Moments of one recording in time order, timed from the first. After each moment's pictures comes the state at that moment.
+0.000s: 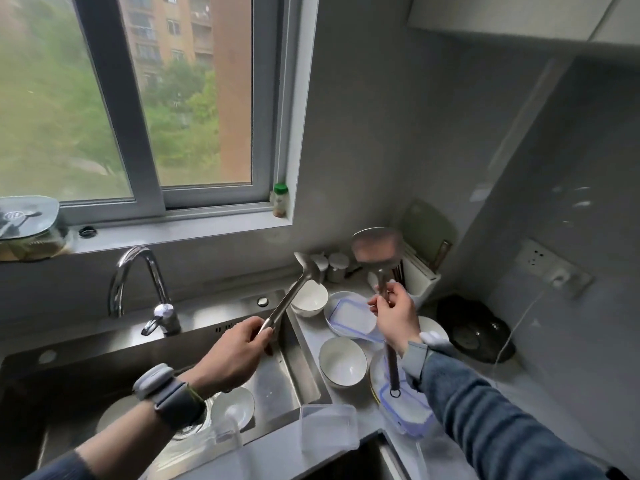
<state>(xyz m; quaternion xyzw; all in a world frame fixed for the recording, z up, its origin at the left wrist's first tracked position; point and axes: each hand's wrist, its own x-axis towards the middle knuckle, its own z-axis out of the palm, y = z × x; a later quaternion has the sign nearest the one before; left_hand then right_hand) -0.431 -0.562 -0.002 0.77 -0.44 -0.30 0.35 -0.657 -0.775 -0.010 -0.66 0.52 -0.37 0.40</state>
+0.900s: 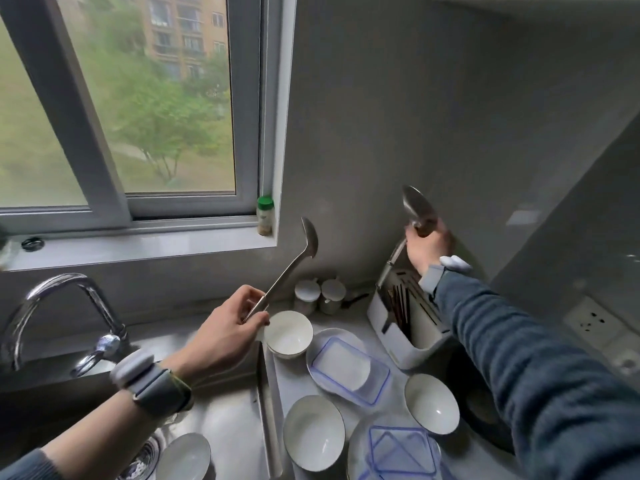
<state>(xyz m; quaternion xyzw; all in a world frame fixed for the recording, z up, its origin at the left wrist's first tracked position) -0.425 -0.730 0.032 0.78 -0.40 -0.26 0.40 -0.607 -1.065 0.070 -0.68 0.52 -0.47 0.24</state>
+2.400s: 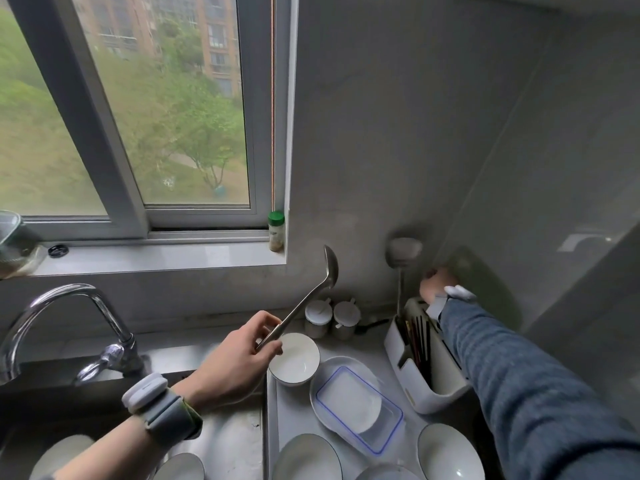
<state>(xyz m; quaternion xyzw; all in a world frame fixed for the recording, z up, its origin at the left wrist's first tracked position) -0.446 -0.775 0.022 0.81 -0.39 -0.24 0.36 -0.600 -1.146 0.016 -0.76 0.61 -0.11 0.19</state>
